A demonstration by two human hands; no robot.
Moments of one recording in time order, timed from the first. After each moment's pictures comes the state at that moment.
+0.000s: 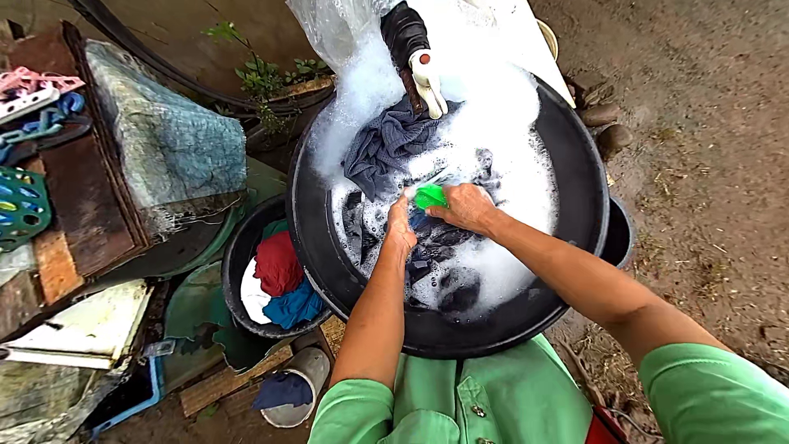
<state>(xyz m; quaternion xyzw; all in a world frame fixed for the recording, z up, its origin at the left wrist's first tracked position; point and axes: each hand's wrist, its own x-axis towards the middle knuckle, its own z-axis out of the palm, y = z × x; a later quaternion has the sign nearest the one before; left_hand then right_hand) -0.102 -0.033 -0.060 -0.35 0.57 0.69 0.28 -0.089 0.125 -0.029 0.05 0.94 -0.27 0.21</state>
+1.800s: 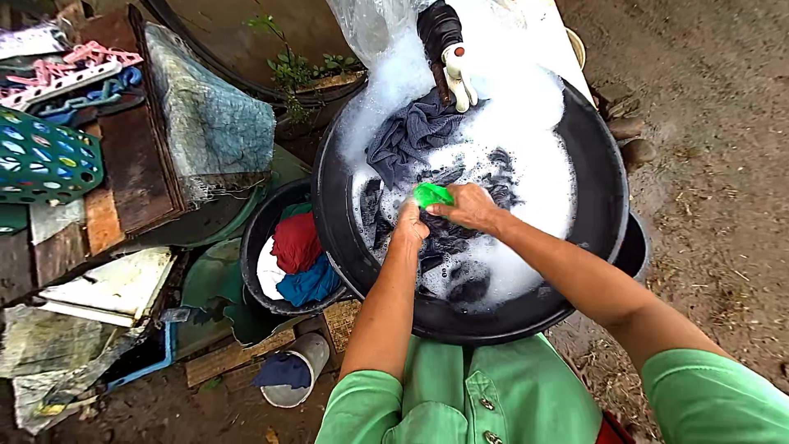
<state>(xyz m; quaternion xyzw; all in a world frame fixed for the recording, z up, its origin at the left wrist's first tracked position) -0.094 -0.041 -0.055 -0.37 0.49 0.75 0.24 -0.081 0.101 -0.037 -0.02 0.92 -0.34 0.19</state>
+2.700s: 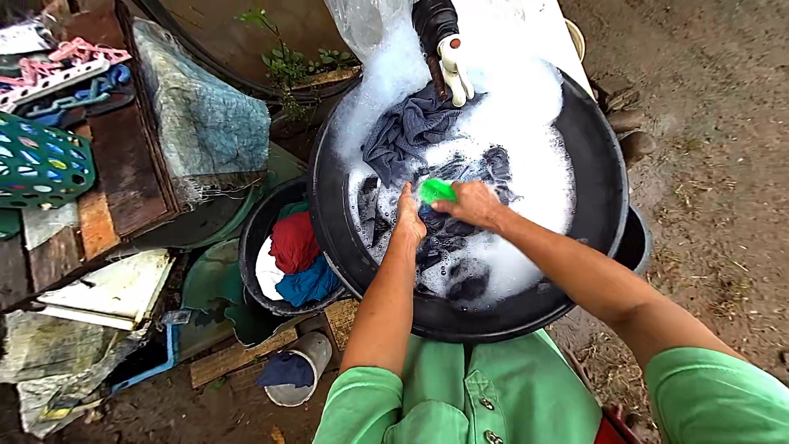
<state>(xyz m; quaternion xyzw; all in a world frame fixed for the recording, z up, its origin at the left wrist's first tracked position) -0.098 -0.038 -0.056 -0.39 0.52 0.72 0.24 -0.080 0.105 -0.037 0.00 0.94 -0.27 0.22</state>
